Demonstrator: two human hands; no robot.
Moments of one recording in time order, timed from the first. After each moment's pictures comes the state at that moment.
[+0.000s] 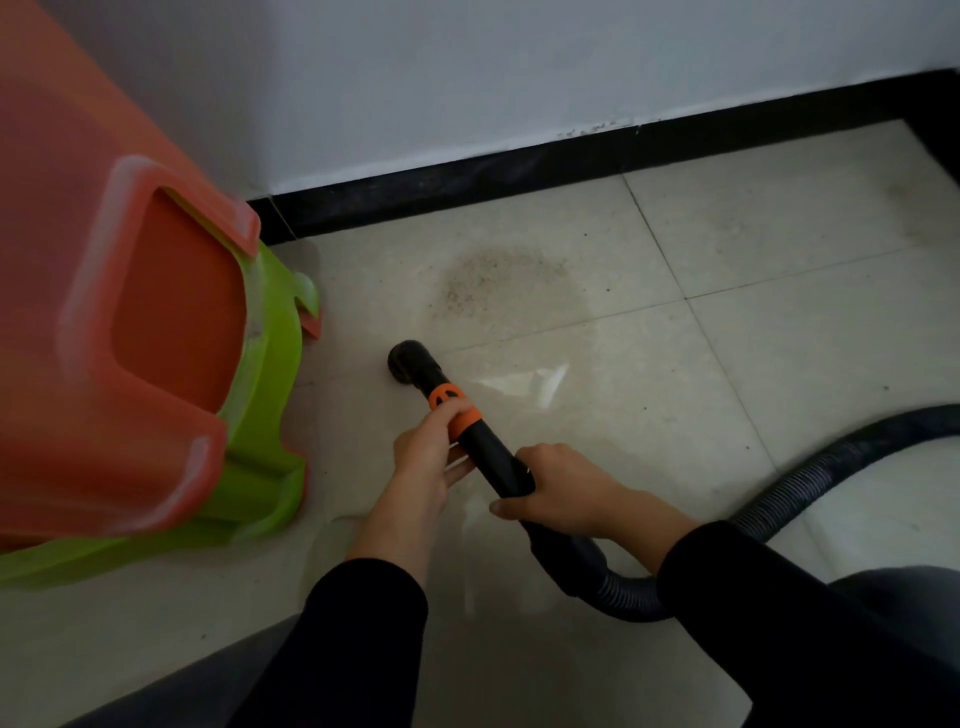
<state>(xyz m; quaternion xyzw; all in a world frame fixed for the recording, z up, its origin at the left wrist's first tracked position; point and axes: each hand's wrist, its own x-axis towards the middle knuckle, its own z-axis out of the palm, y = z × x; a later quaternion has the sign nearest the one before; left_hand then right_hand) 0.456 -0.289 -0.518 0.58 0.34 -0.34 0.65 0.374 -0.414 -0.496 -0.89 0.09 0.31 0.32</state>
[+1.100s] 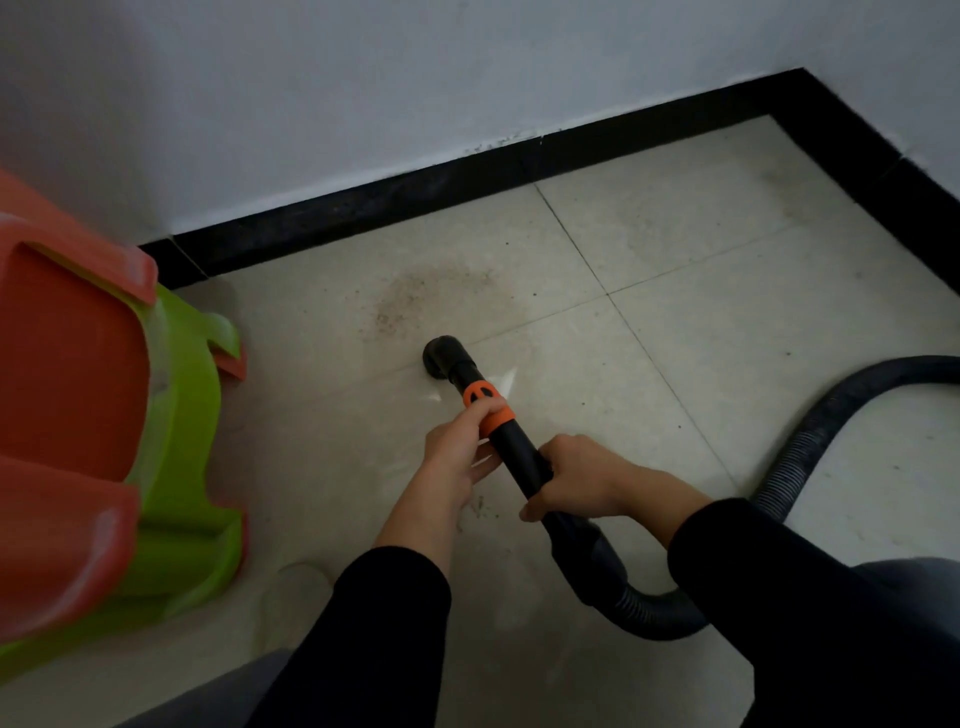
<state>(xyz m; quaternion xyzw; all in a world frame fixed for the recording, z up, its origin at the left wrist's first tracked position) 0.441 -0.366 -0.518 0.59 0.26 -0.45 0.62 0.352 -0.473 -0.485 -0.86 0.22 0.34 0.32</state>
